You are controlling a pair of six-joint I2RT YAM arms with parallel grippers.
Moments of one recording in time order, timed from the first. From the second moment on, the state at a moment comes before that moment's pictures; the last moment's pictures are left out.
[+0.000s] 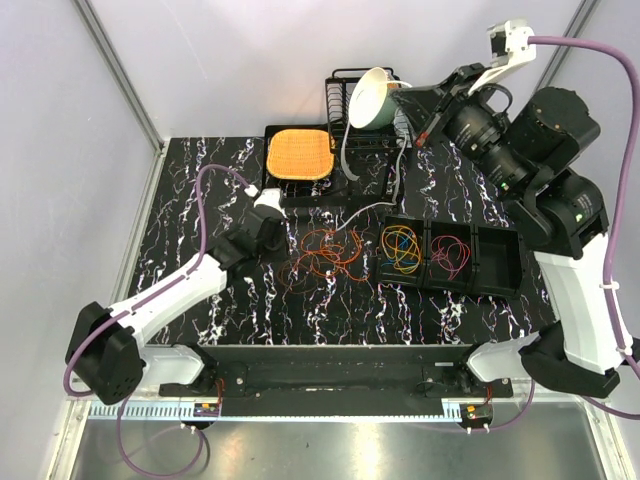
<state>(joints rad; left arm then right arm) -0.65 1.24 0.89 -0.39 -0.22 -0.53 0.66 1.35 2.15 -0.60 0.02 0.28</state>
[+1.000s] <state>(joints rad) -0.65 0.82 0.88 -0.75 -0.35 -0.47 0.59 1.36 2.08 -0.64 1.01 -0.20</state>
